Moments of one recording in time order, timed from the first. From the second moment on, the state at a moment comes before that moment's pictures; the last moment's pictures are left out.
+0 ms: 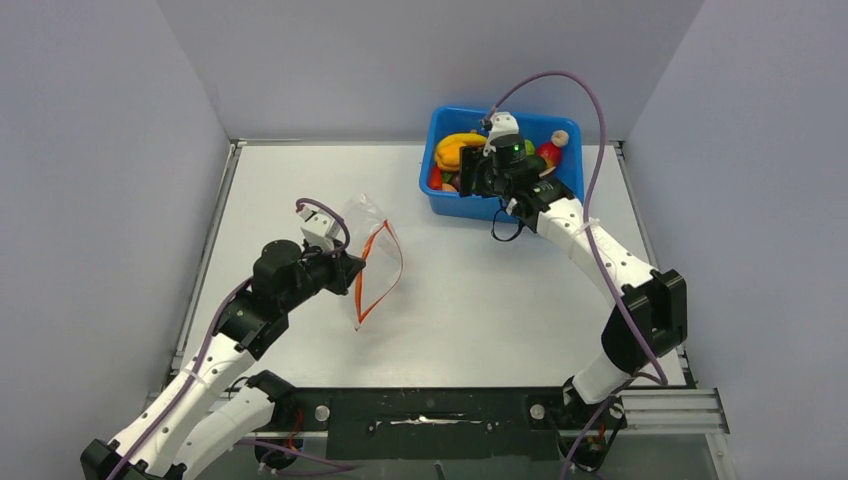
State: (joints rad) left arm -0.53 0.75 0.69 -0.27 0.14 -0.26; right arm 0.49 1.57 1.40 -0.35 0.16 0.21
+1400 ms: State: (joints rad) left arm -0.52 0.78 0.66 -0.27 0.18 -0.25; right arm 0.30 2.33 1.94 -0.13 -0.17 0.04
